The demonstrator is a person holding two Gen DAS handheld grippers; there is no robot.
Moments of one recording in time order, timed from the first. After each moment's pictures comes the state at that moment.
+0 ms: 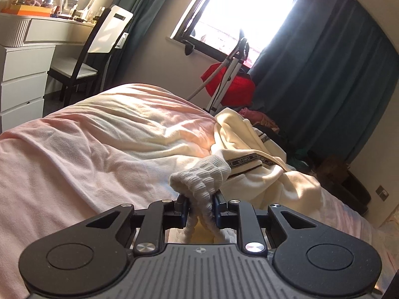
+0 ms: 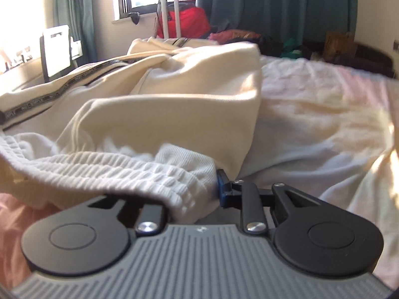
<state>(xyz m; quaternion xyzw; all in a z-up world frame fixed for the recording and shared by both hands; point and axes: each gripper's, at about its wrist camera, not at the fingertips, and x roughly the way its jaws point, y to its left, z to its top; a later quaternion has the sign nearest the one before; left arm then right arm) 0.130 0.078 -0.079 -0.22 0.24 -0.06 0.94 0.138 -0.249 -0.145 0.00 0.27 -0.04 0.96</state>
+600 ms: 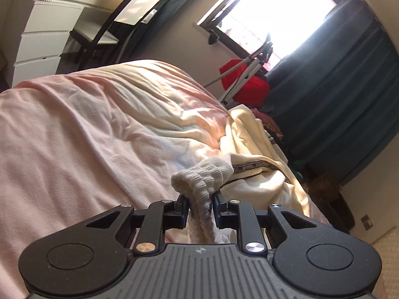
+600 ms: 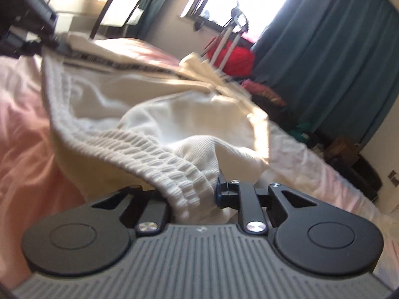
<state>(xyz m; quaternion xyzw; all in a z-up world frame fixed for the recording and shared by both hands) 0.125 0.113 -0.099 -0.32 0.28 -0.03 0.90 0.074 -0.206 -0.124 -0.24 0.25 0.06 0.94</state>
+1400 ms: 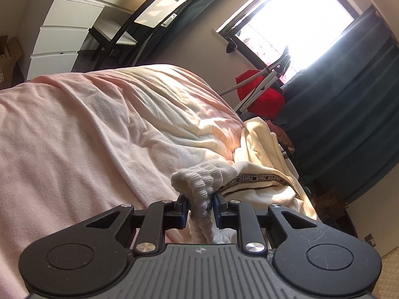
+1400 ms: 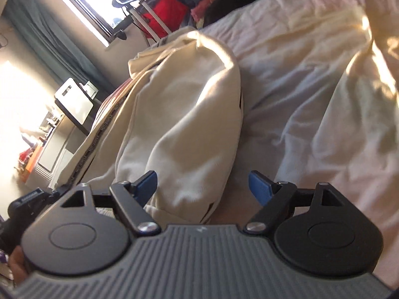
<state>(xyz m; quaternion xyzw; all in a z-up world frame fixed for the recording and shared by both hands) 0.125 0.121 -0.100 -0.35 0.27 0.01 0.90 0.091 -0.318 -0.142 0.31 0.36 0.05 0.88</state>
